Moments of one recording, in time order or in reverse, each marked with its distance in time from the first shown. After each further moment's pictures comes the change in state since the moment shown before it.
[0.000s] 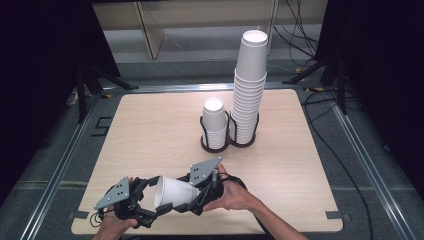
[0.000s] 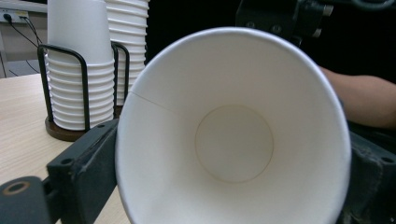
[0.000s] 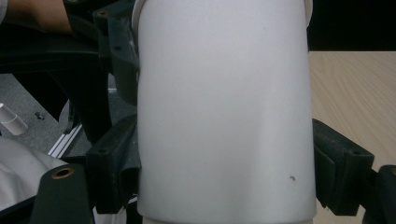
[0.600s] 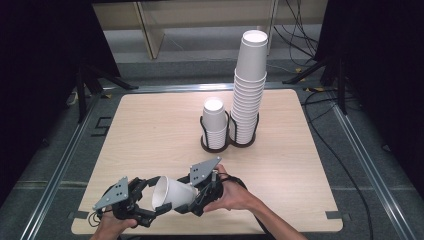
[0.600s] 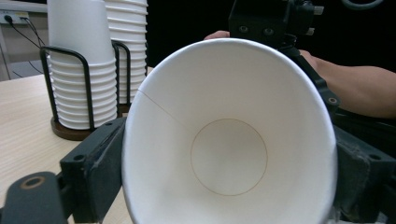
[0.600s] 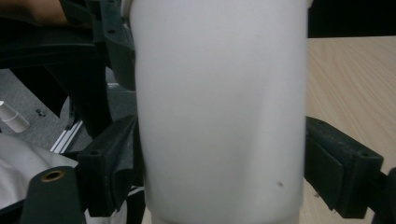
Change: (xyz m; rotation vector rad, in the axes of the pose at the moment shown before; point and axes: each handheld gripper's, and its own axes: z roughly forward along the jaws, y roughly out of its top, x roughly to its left) left arm 0.000 0.003 -0.004 0.029 0.015 0.039; right arm -0.003 -0.003 0.001 0.028 -0.011 -0.002
